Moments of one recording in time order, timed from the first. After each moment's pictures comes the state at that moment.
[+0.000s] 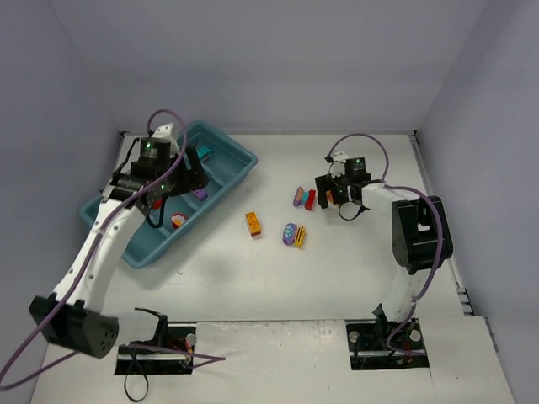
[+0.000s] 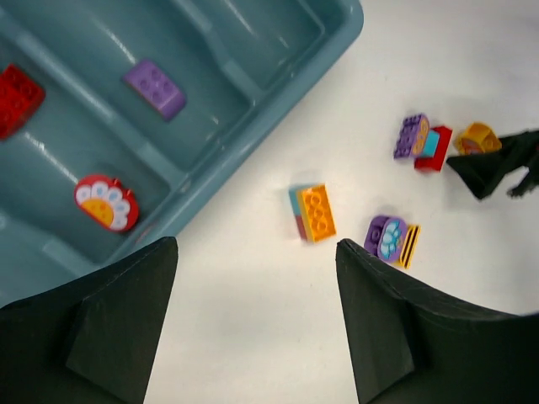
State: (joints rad) left arm -0.26 1.30 1.41 -0.78 0.00 -0.46; right arm 0.17 1.84 1.07 -0.07 -0.17 -0.13
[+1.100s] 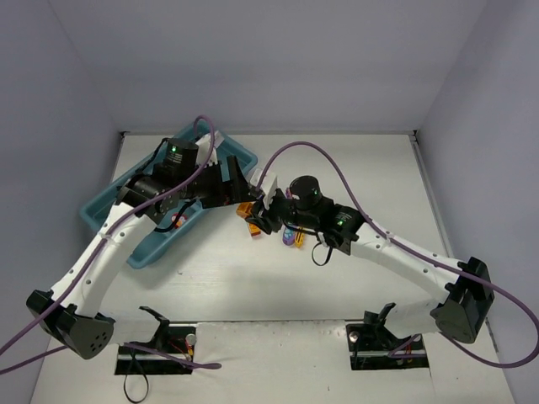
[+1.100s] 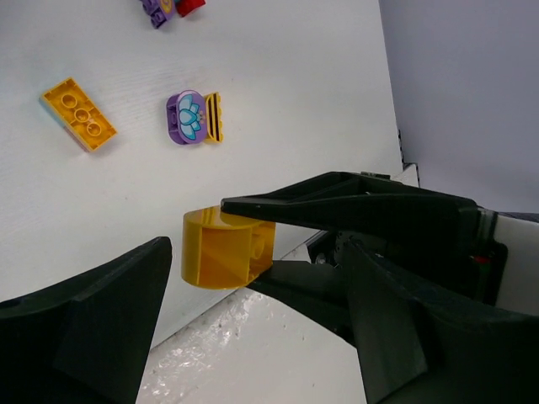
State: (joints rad) left arm -0.49 1.27 1.46 -0.82 0.39 -0.62; right arm 0.87 1.33 1.08 -0.10 -0.25 -0.19
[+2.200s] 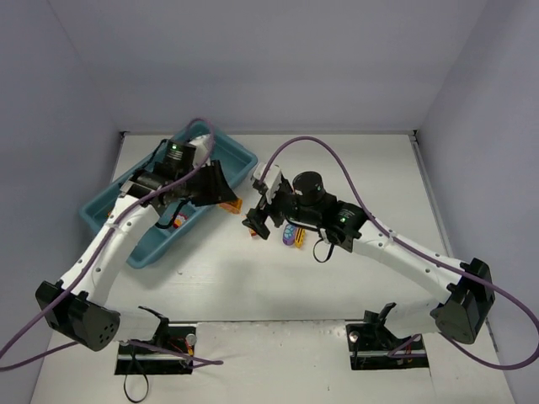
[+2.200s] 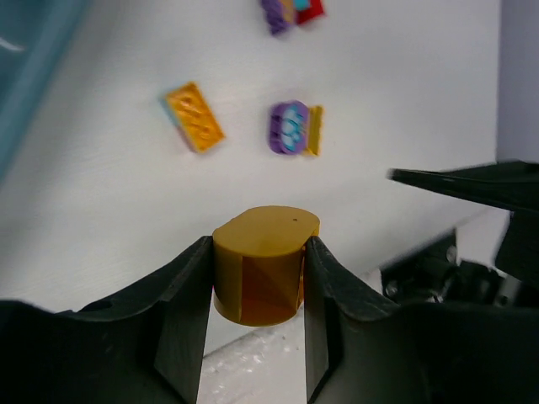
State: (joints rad) left arm -0.46 1.33 1.43 -0.86 0.29 -0.52; right arm 0.86 1.33 1.11 -0.11 -0.25 -0.18
